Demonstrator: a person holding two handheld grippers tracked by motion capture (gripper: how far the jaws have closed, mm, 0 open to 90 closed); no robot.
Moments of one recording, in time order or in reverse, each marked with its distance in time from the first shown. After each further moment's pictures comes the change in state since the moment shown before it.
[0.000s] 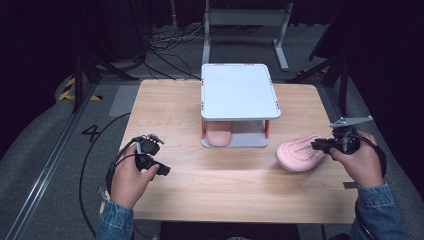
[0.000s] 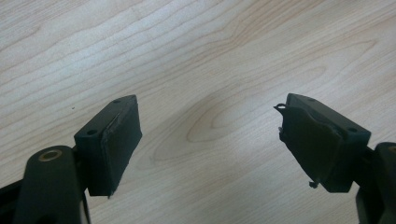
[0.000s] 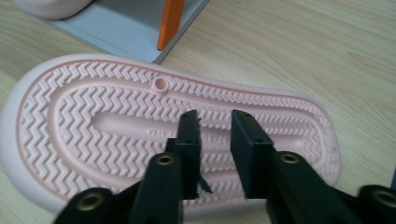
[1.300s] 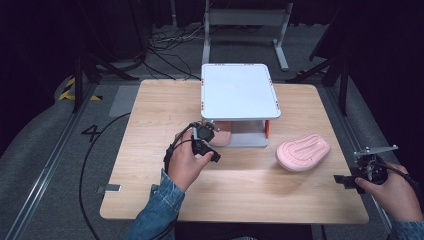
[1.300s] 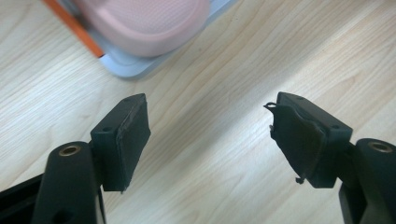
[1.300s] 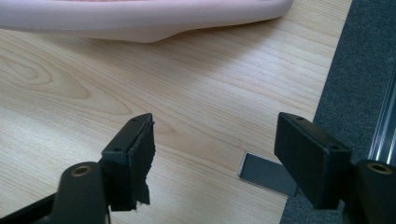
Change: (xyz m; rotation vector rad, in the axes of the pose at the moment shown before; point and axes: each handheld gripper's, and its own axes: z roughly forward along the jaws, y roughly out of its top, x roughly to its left) left arm -0.094 0.097 0.021 -0.077 -0.092 0.174; right arm -0.016 -0.089 -0.034 0.198 -0.101 0.133
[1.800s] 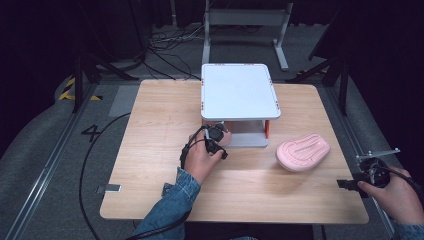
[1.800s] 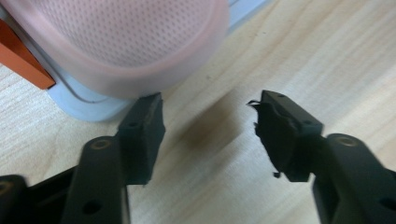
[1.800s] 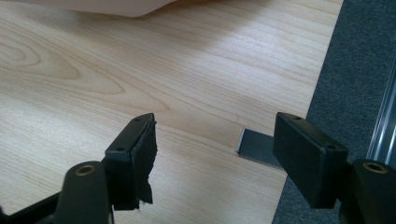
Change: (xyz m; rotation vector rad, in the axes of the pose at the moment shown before) left arm -0.001 0.025 0.072 0.032 -0.021 -0.011; right arm -0.003 -0.011 -0.001 0.052 -0.002 0.040
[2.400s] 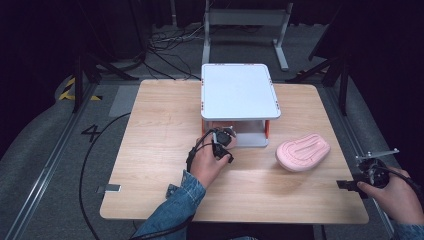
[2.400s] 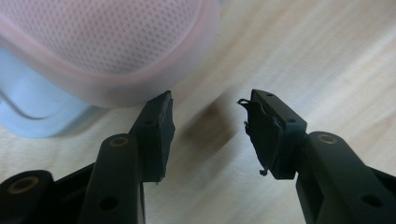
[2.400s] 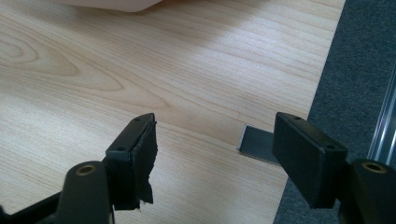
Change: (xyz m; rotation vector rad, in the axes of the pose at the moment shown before) left arm -0.017 0.006 0.009 0.001 -0.005 0.010; right arm 0.000 -0.002 0.002 0.012 -0.001 0.006
